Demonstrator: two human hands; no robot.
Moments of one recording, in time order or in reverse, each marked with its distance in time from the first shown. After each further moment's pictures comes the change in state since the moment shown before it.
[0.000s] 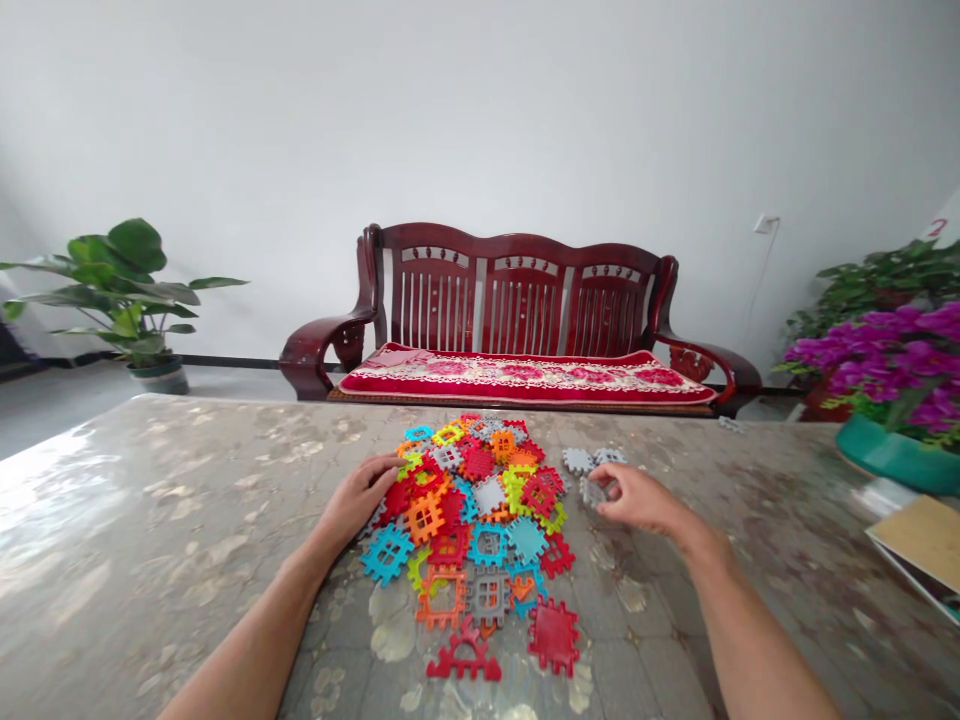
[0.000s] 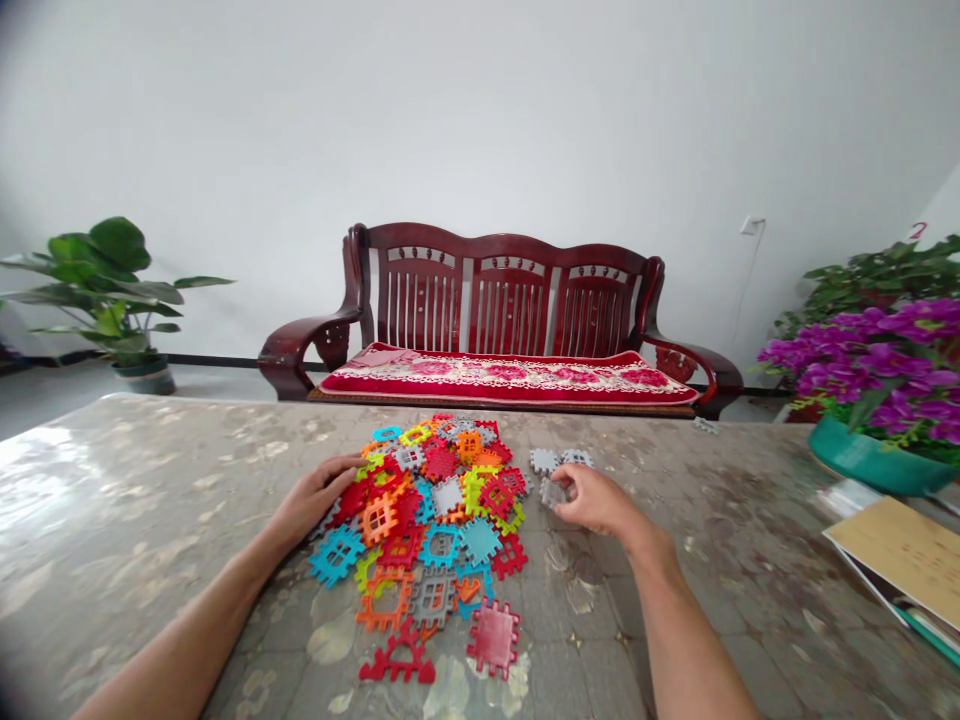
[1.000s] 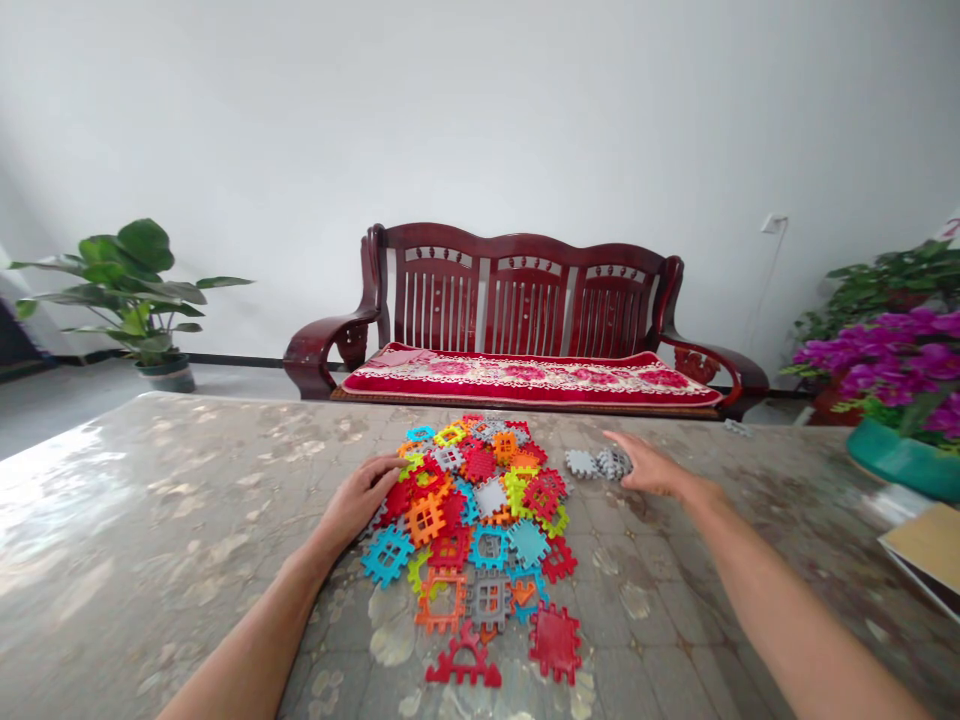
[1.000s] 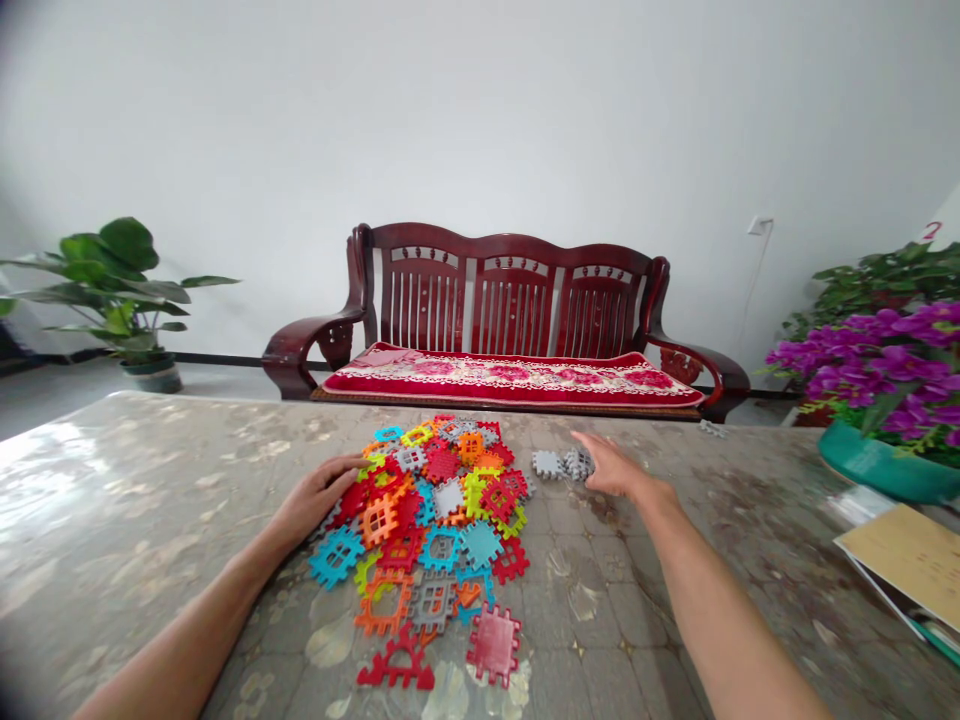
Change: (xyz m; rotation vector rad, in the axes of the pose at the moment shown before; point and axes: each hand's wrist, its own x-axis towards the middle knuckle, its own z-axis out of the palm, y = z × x) left_hand -0.001 0.002 0.000 0.011 -0.002 0.000; right_hand 0.059 0.071 -0.019 -0.137 0.039 -0.129
